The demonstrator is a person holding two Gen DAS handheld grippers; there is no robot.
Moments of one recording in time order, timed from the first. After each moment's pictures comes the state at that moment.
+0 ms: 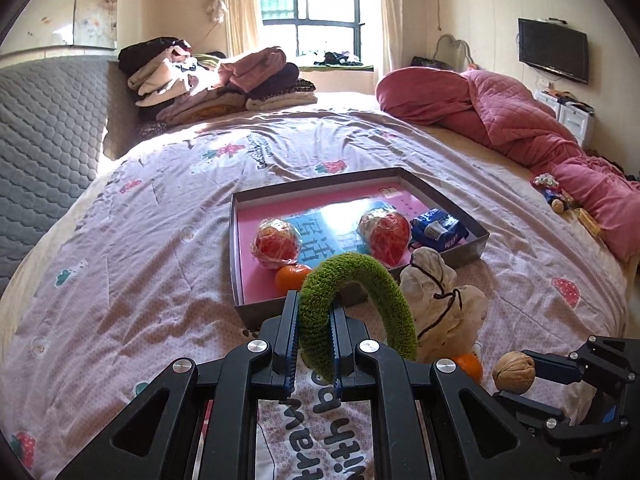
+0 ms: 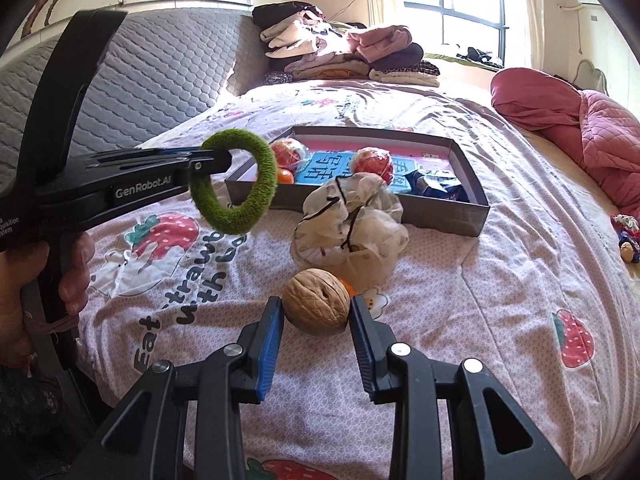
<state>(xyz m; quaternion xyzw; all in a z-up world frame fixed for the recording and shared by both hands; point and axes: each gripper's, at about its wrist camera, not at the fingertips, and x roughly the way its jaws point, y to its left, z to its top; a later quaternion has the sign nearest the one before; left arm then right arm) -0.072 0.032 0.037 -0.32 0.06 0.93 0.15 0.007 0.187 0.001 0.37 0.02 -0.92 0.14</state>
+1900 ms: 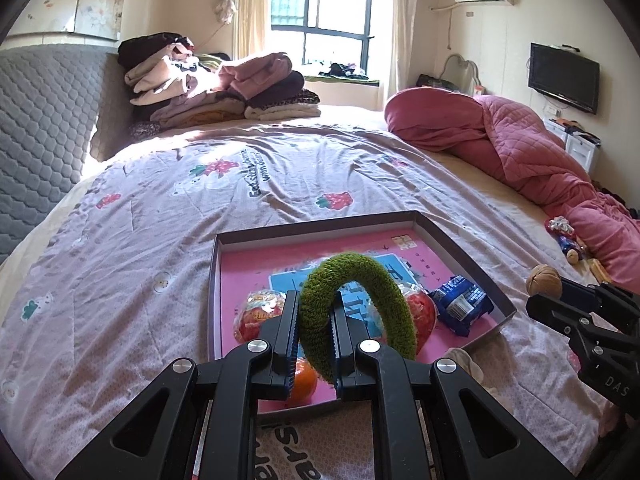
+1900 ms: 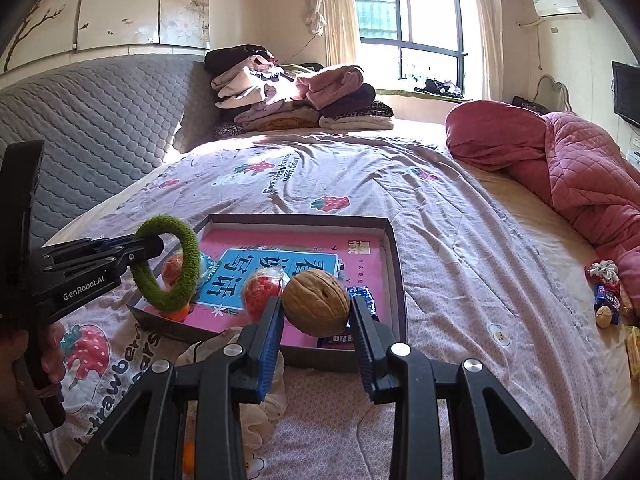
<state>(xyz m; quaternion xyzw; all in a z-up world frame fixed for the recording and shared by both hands) -0.166 0.054 0.041 -0.31 0.02 0.94 0.15 -0.098 0.248 0.039 0.30 0.00 -0.95 0.07</state>
